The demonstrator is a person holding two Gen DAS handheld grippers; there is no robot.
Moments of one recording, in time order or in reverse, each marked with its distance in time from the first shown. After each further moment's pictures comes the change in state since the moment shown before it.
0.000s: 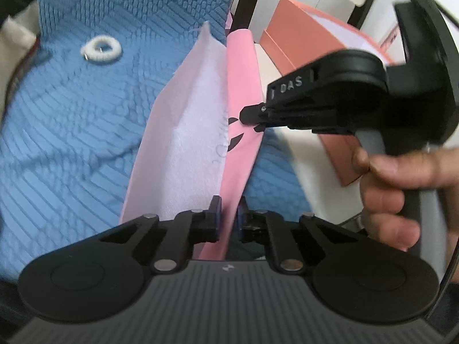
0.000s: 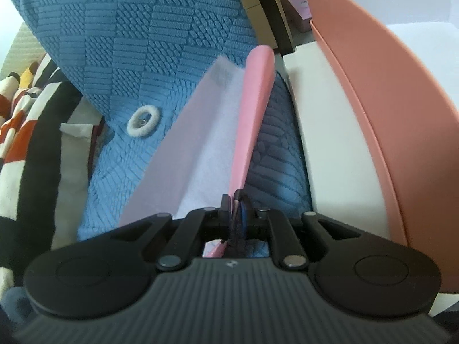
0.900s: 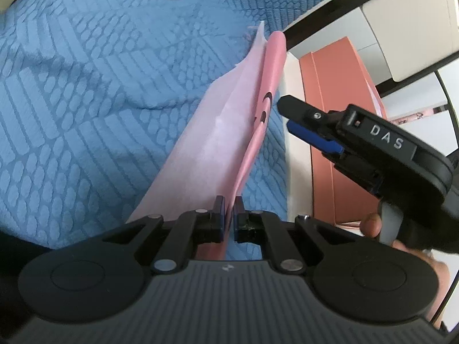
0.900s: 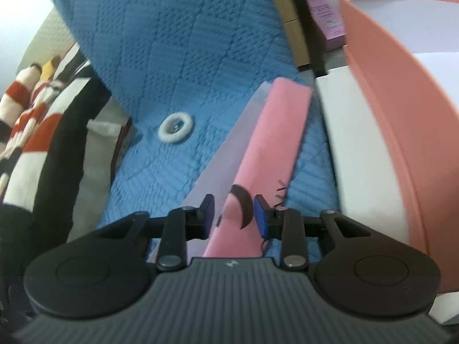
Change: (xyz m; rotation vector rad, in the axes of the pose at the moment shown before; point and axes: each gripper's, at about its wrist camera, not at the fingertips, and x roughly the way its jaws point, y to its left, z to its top) left arm 0.014 0.069 -0.004 -0.472 0.089 -0.211; right arm -0.006 0.031 -0.001 -0.095 -0.043 0.062
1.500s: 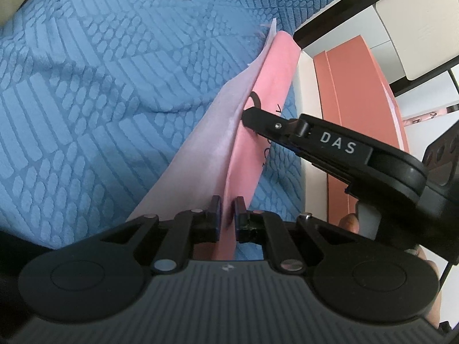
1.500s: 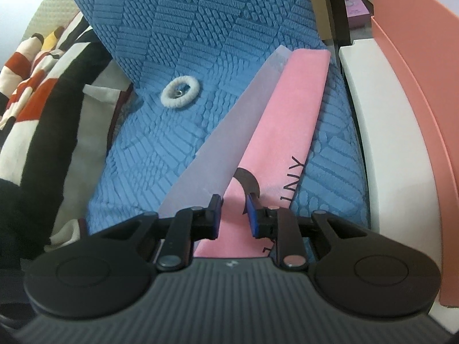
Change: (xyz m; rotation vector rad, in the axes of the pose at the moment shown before) left arm 0.001 -0.002 0.004 0.012 0.005 0.070; right arm 0.033 0.006 -0.008 -0.038 0.111 0.014
